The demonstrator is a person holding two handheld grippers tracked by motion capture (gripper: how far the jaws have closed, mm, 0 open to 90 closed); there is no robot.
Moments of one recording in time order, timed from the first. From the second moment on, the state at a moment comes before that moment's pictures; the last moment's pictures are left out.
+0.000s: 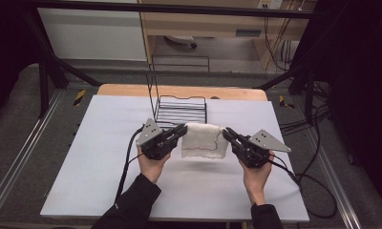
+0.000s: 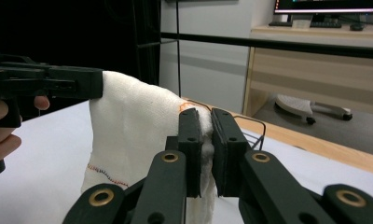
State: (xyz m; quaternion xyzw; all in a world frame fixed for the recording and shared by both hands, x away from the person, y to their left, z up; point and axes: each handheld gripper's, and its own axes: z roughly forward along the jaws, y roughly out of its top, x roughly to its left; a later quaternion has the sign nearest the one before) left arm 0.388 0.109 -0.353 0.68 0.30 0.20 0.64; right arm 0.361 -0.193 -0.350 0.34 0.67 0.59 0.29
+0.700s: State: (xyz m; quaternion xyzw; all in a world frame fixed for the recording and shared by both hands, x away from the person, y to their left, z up) left arm 0.388 0.133 -0.322 0.65 0.30 0.23 0.66; right arm 0.367 -0.168 -0.322 0.31 0.64 0.63 0.31
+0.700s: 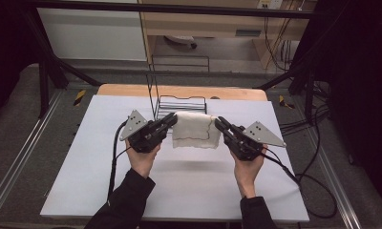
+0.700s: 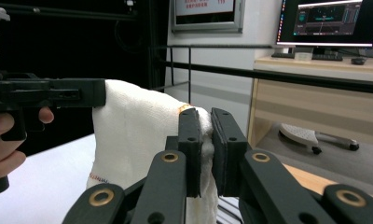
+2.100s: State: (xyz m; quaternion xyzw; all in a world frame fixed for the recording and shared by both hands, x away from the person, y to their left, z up) left arm 0.405 0.165 -0.248 0.61 0.29 0.28 0.68; right arm 0.392 -0.129 -0.248 0.27 0.61 0.66 0.34
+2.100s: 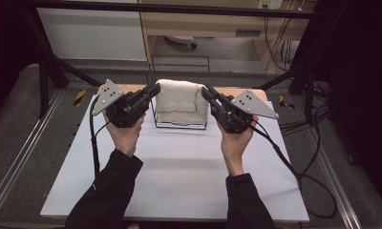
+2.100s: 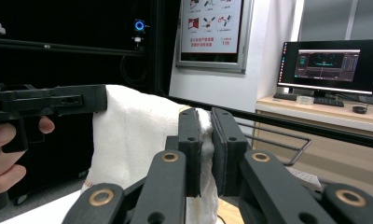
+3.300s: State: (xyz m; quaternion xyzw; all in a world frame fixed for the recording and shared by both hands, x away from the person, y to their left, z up) left arm 0.448 0.175 -0.191 0.60 0.30 0.31 0.67; right arm 0.444 -0.107 -0.188 0.28 0.61 0.65 0.36
